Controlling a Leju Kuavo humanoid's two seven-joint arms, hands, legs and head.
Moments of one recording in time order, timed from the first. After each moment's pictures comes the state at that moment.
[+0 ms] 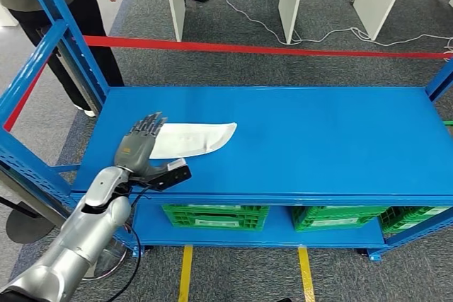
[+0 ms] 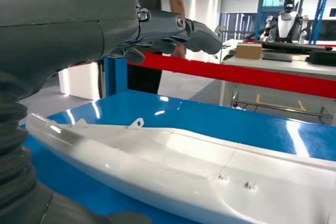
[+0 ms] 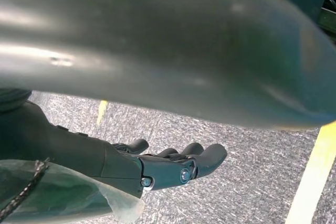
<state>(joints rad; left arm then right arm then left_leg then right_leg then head) -0.49 0.03 -0.41 -0.87 -1.13 0.34 -0.14 -0.04 0.16 -0.26 -0.19 0.55 -0.12 0.15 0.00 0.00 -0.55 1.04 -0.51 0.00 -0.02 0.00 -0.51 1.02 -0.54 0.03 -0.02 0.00</state>
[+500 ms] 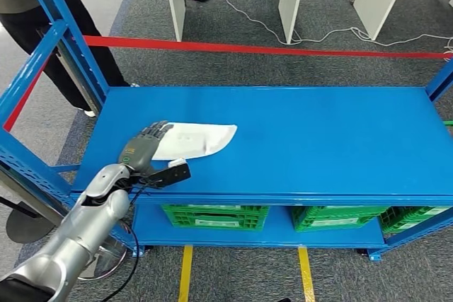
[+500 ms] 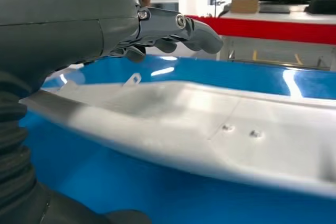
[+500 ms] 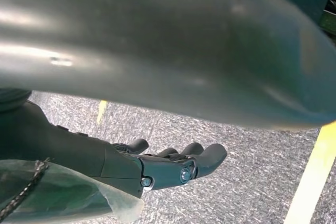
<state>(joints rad) -0.55 0.03 -0.41 -0.74 -1.06 0.21 -0.20 -0.04 0.16 -0.26 -0.19 0.56 -0.11 0.15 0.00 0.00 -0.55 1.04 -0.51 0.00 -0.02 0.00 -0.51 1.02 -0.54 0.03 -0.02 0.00</state>
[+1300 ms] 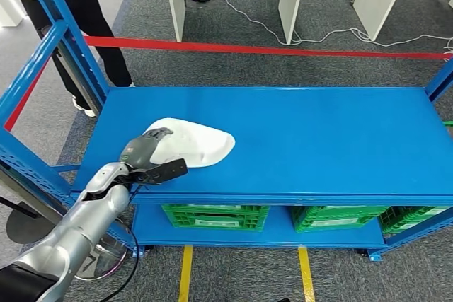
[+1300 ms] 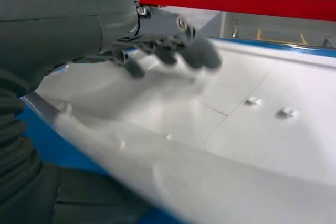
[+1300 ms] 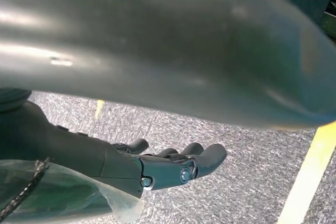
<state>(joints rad) -0.62 0.02 -0.40 -0.58 -0.99 0.23 -0.25 -0.04 0.15 -0.26 -0.19 0.59 -0.10 0.14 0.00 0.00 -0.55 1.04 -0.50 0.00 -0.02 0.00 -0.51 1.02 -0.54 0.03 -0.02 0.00</state>
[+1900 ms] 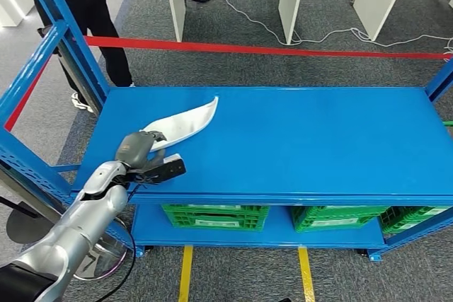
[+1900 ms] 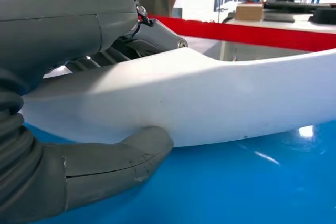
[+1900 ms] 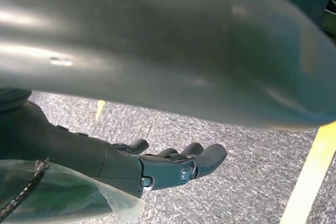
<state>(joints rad) -0.62 0.02 -0.41 -0.57 -1.02 0.30 -0.25 -0.04 0.15 -0.28 -0.19 0.59 -0.10 0.14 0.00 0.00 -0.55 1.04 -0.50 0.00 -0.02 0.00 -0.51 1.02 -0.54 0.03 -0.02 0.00</state>
